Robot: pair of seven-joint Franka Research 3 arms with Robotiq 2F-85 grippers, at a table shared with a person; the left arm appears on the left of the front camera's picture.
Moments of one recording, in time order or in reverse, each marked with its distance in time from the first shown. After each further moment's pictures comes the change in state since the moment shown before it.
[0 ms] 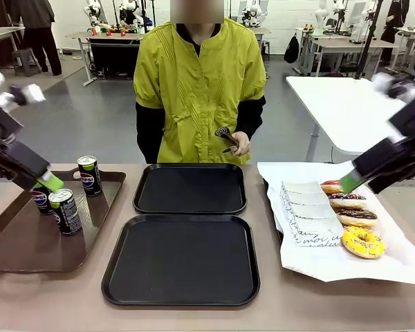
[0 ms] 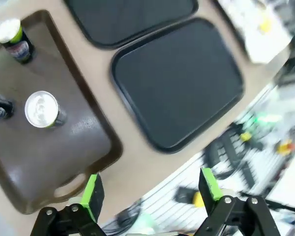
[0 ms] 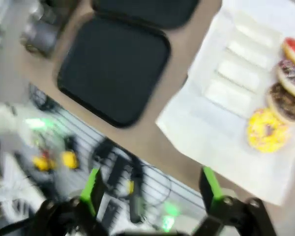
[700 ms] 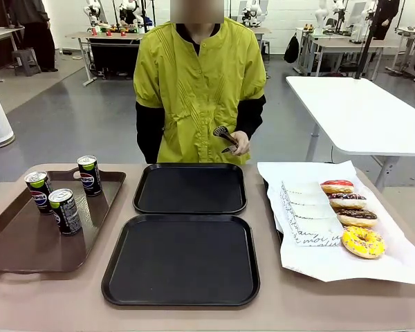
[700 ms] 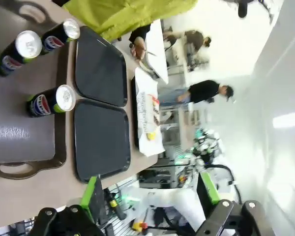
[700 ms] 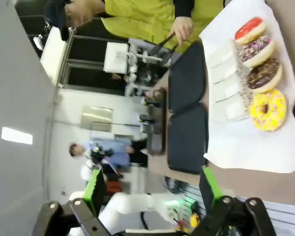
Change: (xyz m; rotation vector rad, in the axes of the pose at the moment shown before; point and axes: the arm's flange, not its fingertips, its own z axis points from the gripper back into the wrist) left arm -0.125 0.171 0.092 -0.629 -0.444 0.643; right arm -0.159 -0.223 0.073 0.647 -0.507 -0.655
